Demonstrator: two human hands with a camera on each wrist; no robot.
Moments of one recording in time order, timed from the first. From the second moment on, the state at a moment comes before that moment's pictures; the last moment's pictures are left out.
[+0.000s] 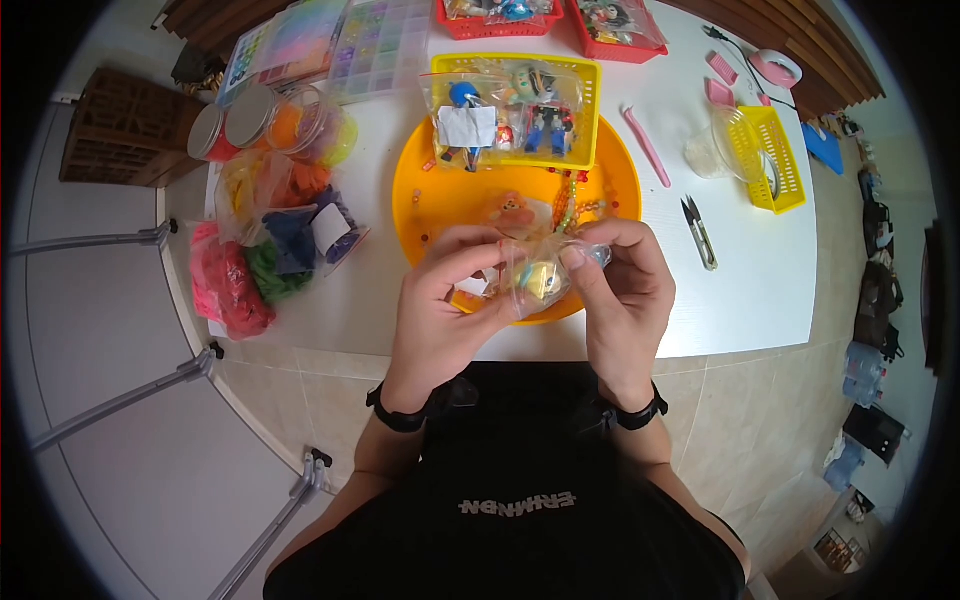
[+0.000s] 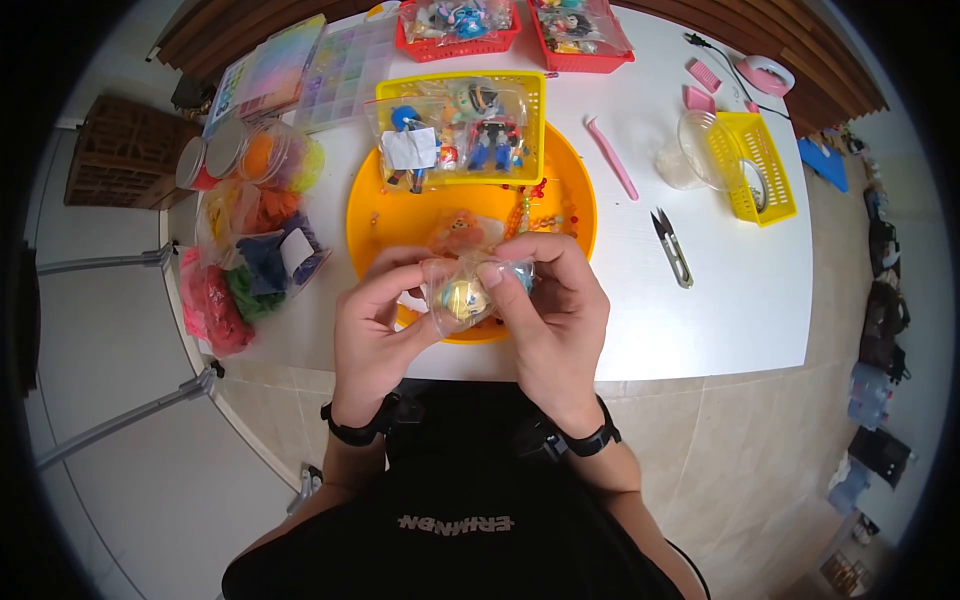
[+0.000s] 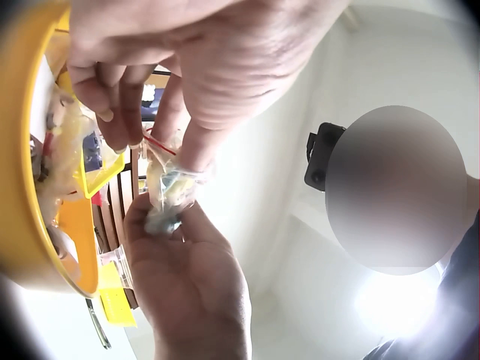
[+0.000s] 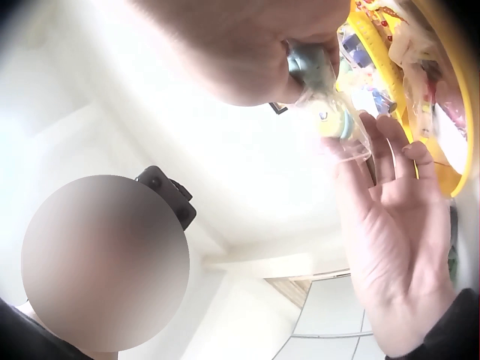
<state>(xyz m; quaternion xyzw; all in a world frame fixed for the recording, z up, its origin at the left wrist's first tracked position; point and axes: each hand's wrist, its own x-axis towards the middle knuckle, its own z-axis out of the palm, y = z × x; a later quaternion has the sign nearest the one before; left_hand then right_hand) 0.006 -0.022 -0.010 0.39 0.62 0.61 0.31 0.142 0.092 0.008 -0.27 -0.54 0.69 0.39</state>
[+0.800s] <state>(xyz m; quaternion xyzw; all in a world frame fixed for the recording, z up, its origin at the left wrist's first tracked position) 0.016 -0.026 -0.011 0.31 0.59 0.67 0.32 0.144 0.089 0.005 -0.30 -0.51 0.71 0.39</state>
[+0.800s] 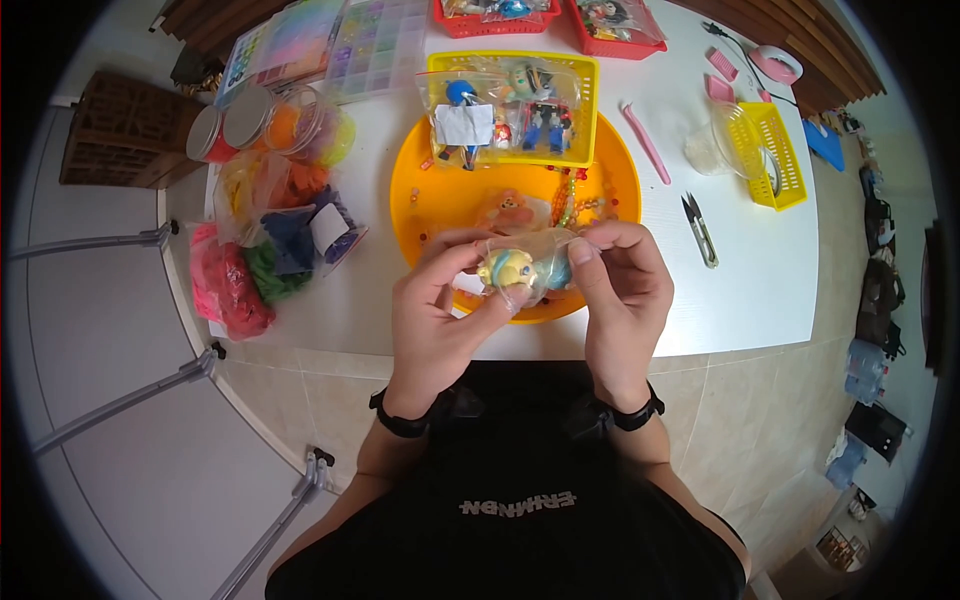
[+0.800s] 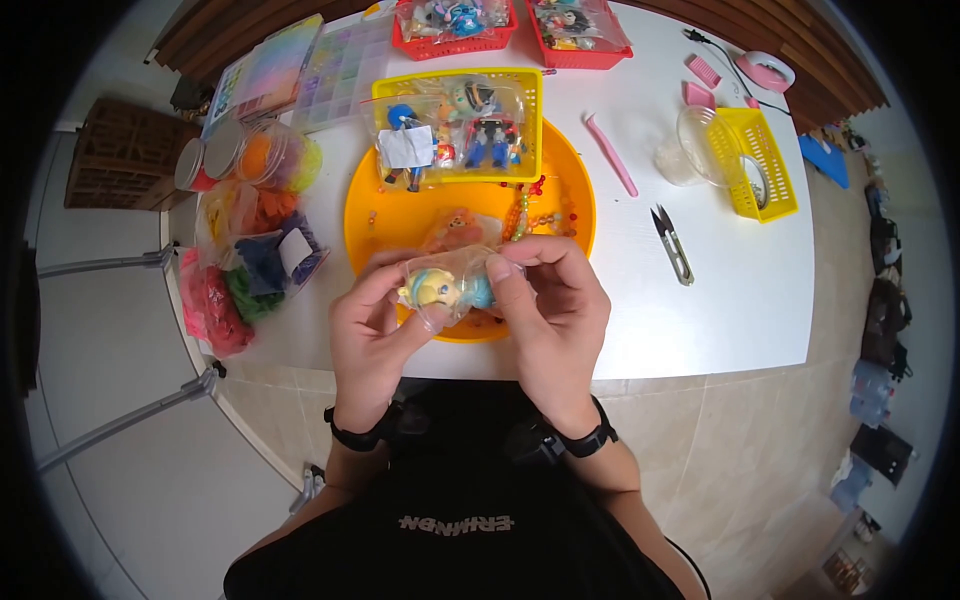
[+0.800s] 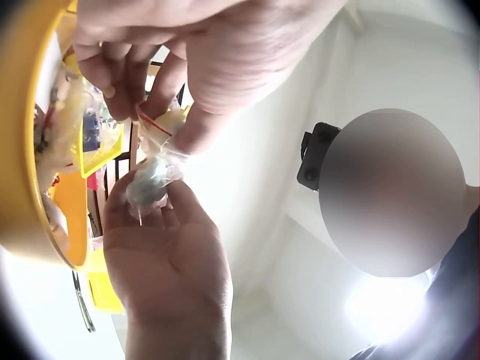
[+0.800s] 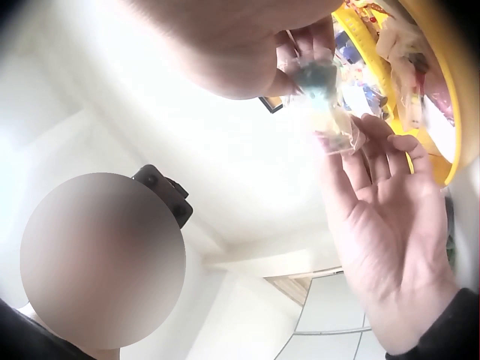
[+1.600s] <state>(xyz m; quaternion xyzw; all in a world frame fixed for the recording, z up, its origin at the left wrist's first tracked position) 0.006 -0.035 -0.010 0.17 0.51 0.78 0.33 0.160 0.097 -0.002 -0.33 -0.61 0.67 0.26</state>
